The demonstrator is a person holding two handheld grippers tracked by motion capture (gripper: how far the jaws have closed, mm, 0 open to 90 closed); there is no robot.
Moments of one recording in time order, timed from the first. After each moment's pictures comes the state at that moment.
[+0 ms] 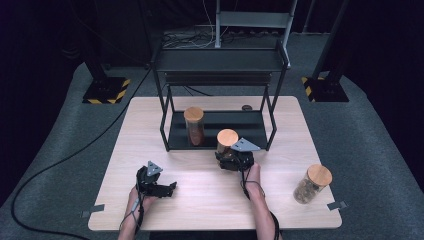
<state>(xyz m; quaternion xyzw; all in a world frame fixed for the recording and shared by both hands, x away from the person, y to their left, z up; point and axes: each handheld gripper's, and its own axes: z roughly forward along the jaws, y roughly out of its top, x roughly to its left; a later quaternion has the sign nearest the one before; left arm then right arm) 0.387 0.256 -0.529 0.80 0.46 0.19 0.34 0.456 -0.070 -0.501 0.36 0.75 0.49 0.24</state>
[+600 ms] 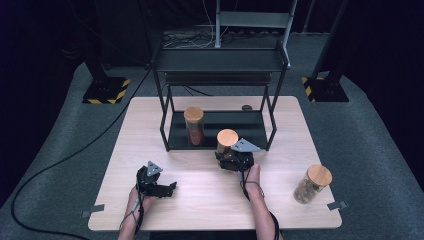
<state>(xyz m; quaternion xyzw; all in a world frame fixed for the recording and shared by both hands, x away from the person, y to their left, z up) 0.387 0.256 -0.529 0.80 0.46 0.19 0.34 0.455 -0.070 -0.502 0.36 0.75 0.50 0.24</state>
